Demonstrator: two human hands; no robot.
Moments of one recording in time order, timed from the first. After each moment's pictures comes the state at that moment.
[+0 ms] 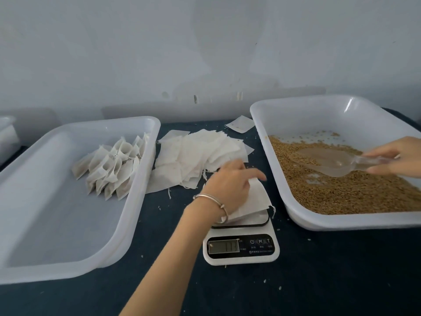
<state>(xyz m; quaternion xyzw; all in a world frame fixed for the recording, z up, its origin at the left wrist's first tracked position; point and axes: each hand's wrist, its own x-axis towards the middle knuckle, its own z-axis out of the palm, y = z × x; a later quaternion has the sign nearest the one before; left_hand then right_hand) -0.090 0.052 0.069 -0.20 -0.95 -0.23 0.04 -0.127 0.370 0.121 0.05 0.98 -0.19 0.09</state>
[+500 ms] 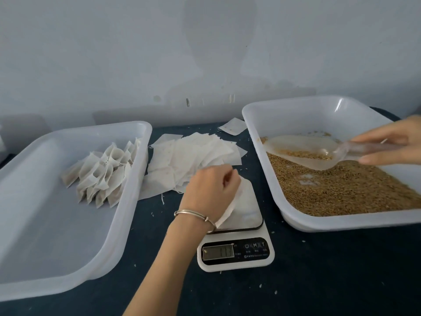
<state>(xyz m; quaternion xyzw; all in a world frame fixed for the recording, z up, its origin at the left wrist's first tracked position) -0.072 0.045 0.081 -0.11 -0.94 -0.29 0.17 -0.093 0.356 0.173 -0.06 0.95 -0.28 0.10</state>
